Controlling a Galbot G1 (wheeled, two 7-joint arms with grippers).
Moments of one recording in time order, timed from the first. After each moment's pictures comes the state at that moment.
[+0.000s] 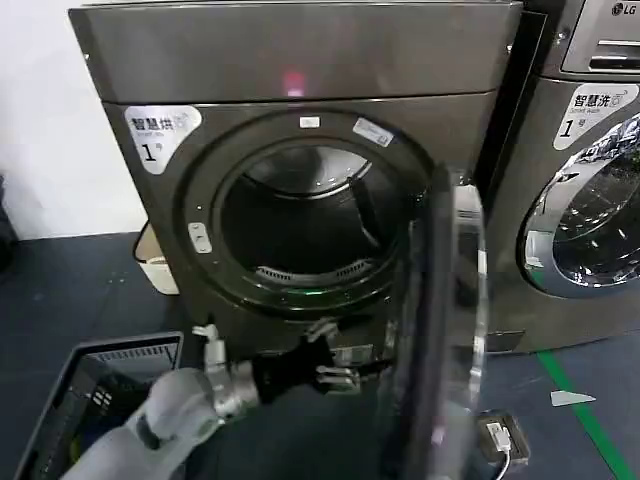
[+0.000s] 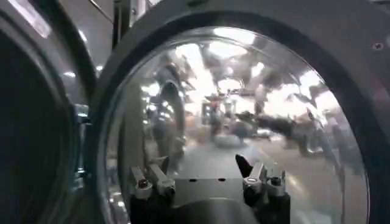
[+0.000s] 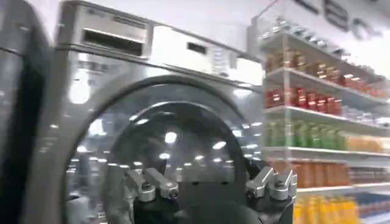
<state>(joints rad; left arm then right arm) 0.88 -0.97 0.03 -2.00 -0.69 0.13 0.58 -1.43 1.28 1.61 1.98 0.57 -0.13 -0.34</state>
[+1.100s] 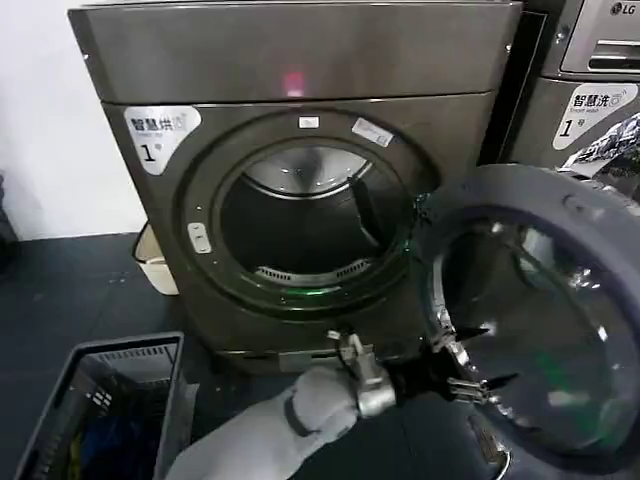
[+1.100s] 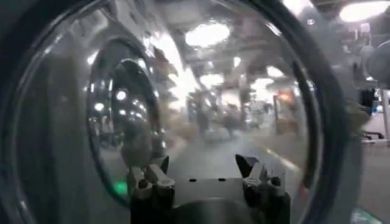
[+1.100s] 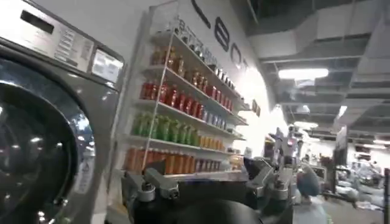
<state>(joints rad) 0.55 -1.30 0.52 -1.65 -0.50 -0.03 0.34 -1.57 1.23 1.96 1.97 0.51 -0.26 -0.16</state>
